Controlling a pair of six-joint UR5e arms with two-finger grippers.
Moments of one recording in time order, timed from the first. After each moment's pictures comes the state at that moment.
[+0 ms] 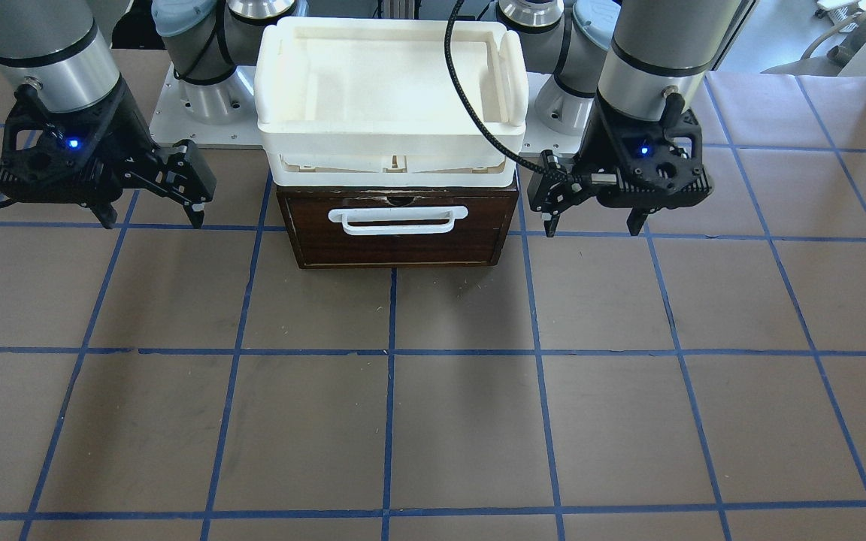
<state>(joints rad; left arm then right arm) -1.64 -1.63 -1.49 -1.47 1.63 -0.08 1.55 -1.53 1.55 -1.67 -1.55 -0.04</state>
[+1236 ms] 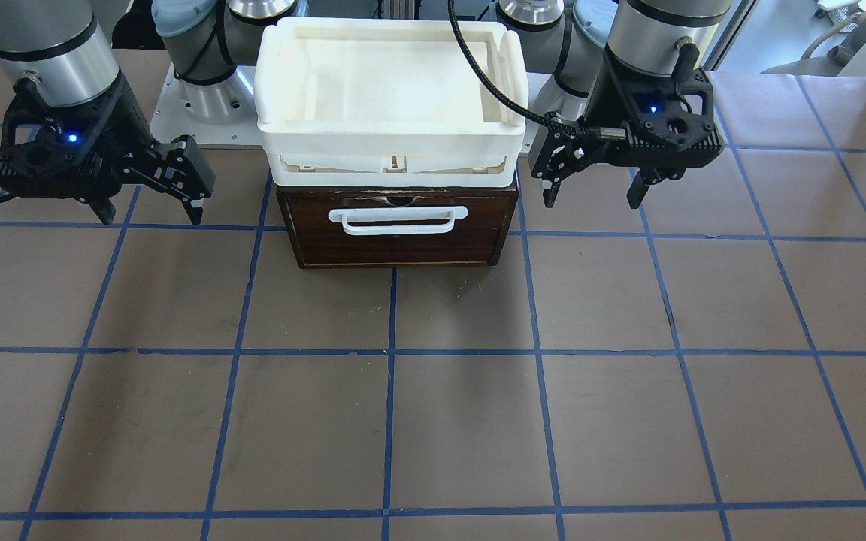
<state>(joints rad) -1.63 -1.60 -1.48 -1.54 1.58 -0.08 1.55 -1.54 1.55 -1.66 -1.56 -0.04</state>
